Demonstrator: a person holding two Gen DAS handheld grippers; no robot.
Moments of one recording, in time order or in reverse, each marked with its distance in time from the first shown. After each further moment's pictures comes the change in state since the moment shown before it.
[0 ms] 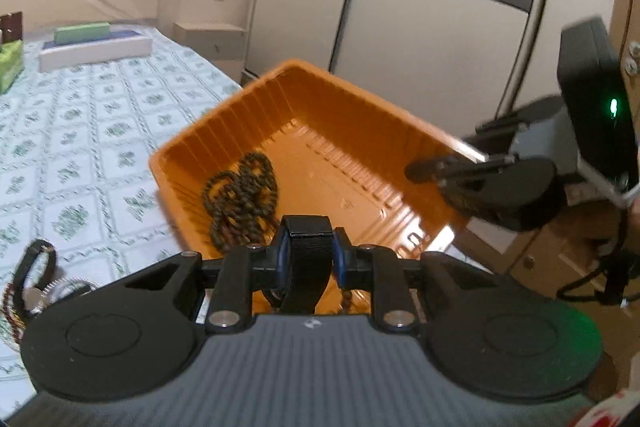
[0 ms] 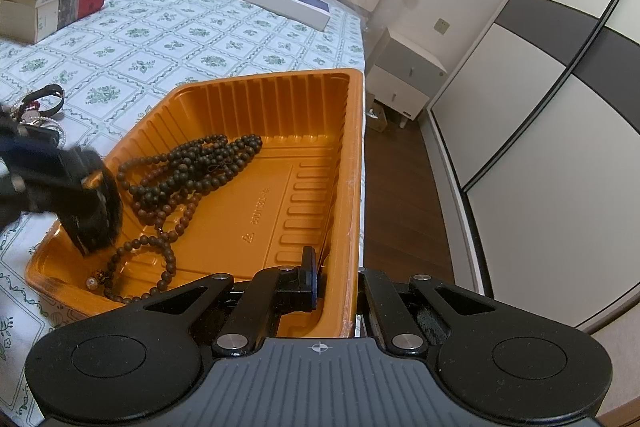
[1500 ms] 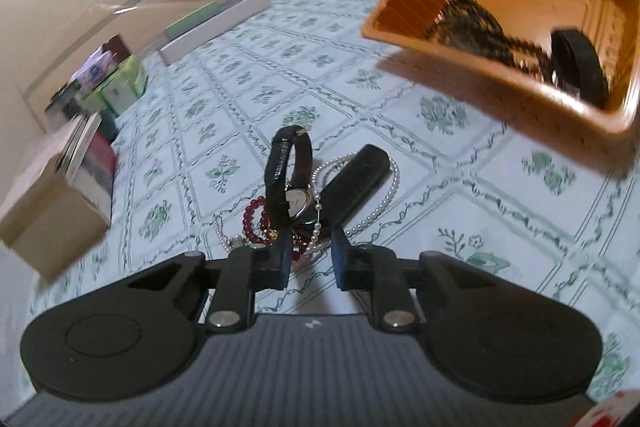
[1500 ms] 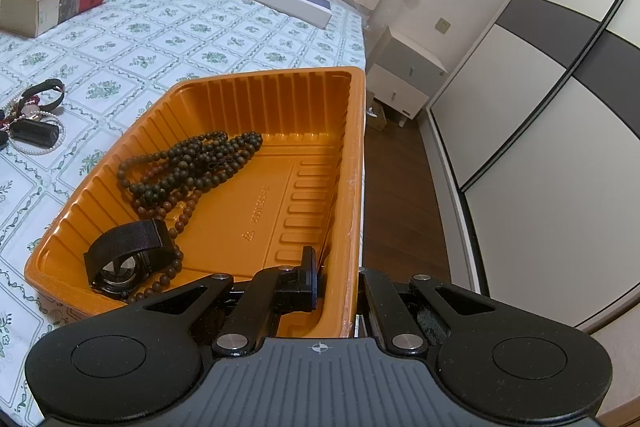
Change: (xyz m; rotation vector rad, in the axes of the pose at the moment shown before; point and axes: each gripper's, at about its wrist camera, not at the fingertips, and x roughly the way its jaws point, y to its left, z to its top) left arm -0.020 0.117 -0.075 0.348 0.202 0.497; right arm -0.002 0.004 -0.001 -0.010 0.004 -0.007
